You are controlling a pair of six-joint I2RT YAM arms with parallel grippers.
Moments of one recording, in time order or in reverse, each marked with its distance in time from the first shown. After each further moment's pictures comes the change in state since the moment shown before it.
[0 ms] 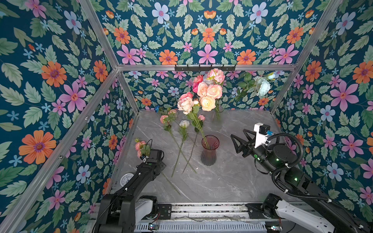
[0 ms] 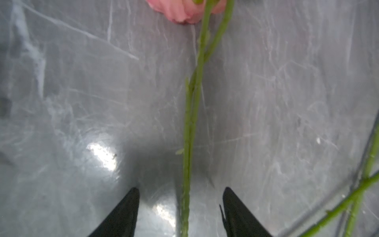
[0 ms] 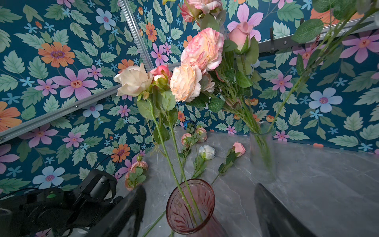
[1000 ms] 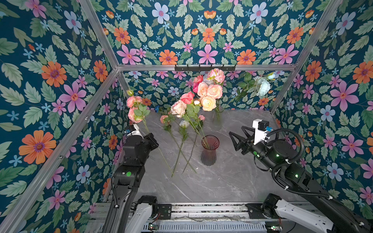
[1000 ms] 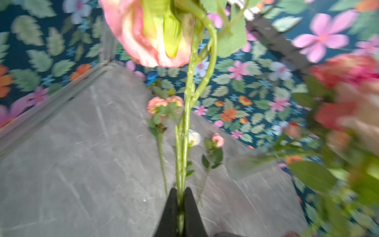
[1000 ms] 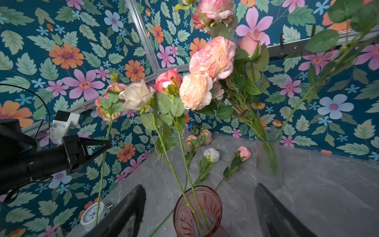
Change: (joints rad) left arm 0.006 -0.478 0.451 -0.042 0.231 0.362; right arm 0.000 0.096 0.120 -0.041 -0.071 -0.002
